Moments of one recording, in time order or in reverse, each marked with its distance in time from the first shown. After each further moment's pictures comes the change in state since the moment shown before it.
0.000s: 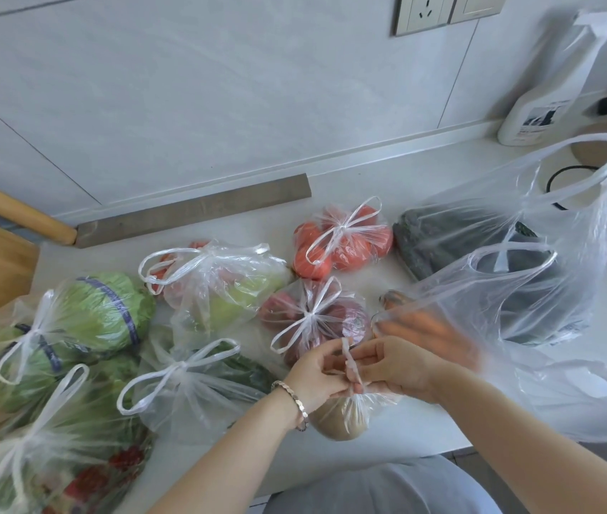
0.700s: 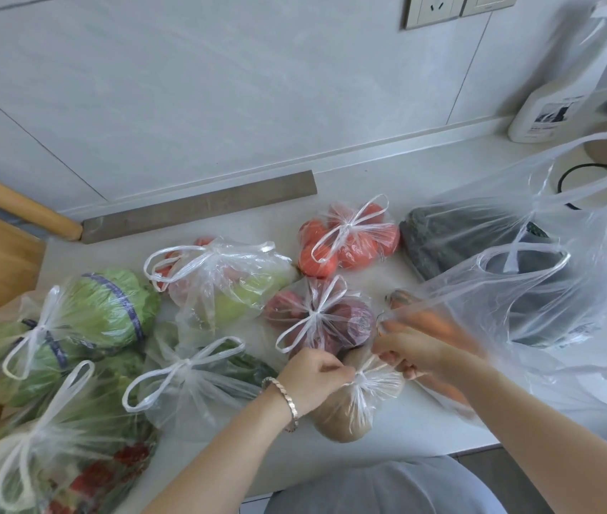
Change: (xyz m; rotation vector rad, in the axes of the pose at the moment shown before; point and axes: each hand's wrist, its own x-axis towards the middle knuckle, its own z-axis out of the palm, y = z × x) left_hand -0.007 0.006 -0.014 0.527 0.102 0.100; right_hand 0.014 -0.009 -0.024 -0.282 0.234 0.169
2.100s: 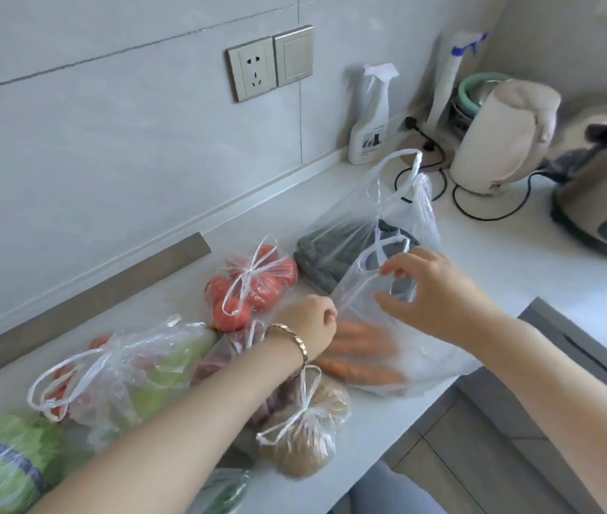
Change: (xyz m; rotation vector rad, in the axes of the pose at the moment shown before) left_hand 0.057 0.117 0.013 0.721 -0.076 0.479; right_hand -0.157 -0.013 -0.038 -0.510 1.035 -0.351
